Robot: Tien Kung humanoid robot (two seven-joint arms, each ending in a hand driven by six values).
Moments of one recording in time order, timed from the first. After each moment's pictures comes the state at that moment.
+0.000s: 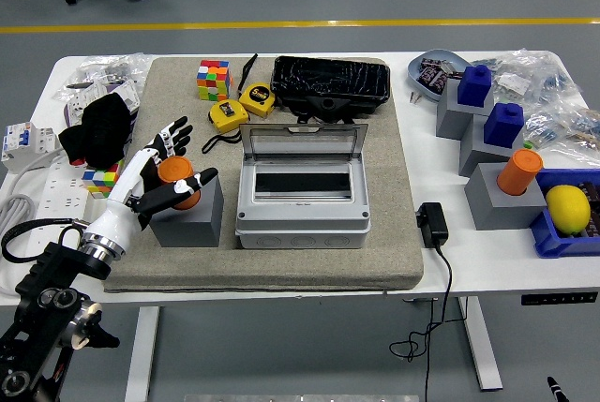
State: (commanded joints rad) left arm -0.02 0.04 -1.41 -1.38 1.30 -0.17 -0.16; right arm 0.09 -0.05 1.45 0.18 -1.26 -0.13 0.02
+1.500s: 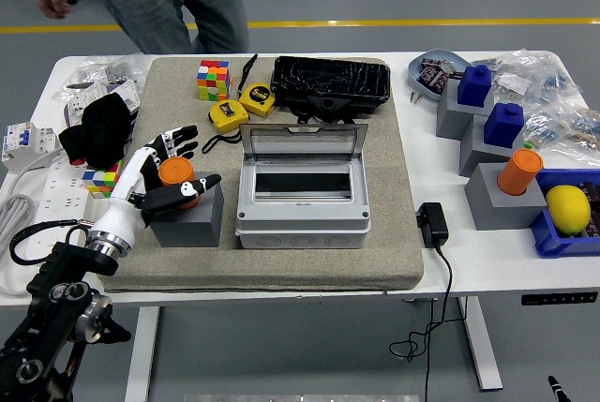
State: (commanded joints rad) left arm -0.06 0.01 -1.41 -1.31 1.34 -0.09 -0.16; right arm 0.09 -0.06 1.44 0.18 -1.26 -0.13 0.02
